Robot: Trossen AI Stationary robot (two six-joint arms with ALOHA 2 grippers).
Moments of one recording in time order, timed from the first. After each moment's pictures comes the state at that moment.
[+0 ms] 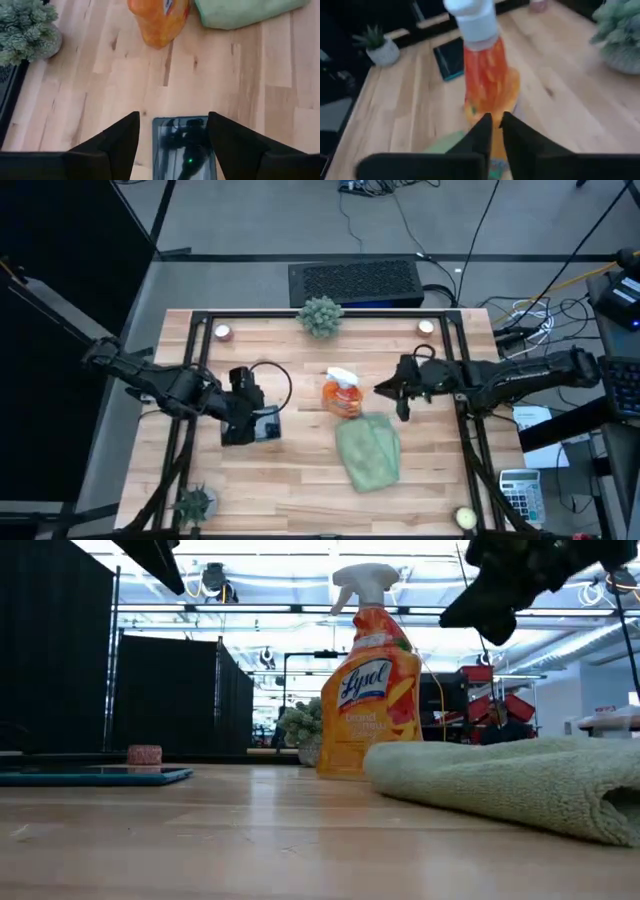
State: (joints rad) left arm -0.36 1.20 1.16 -1.02 -0.37 -0.33; right arm 0.02 0.84 0.52 -0.10 0.12 0.31
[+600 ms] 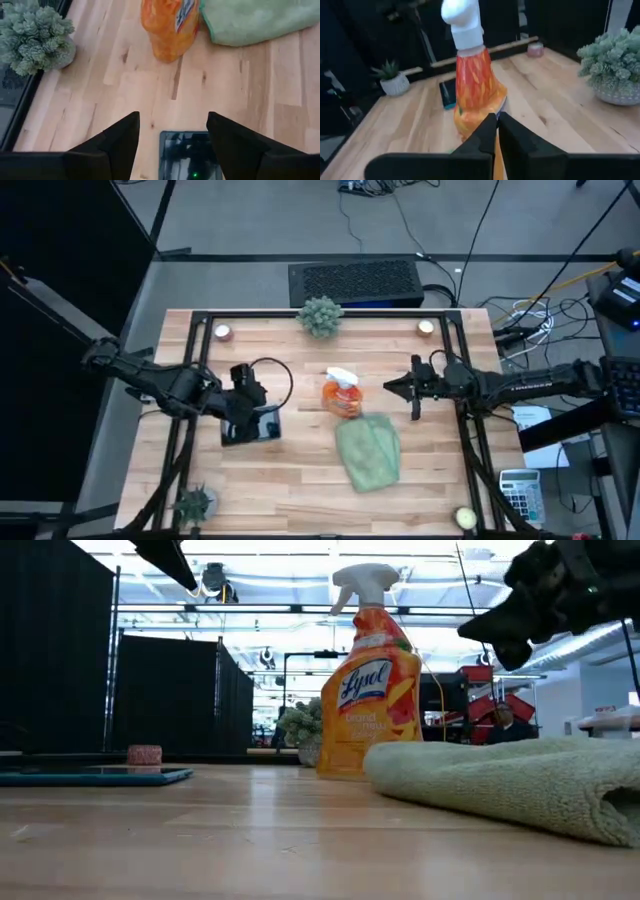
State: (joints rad) left arm -0.35 1.20 1.16 -0.97 -0.45 -0.33; right arm -0.01 0.59 0.16 0.32 0.10 0.24
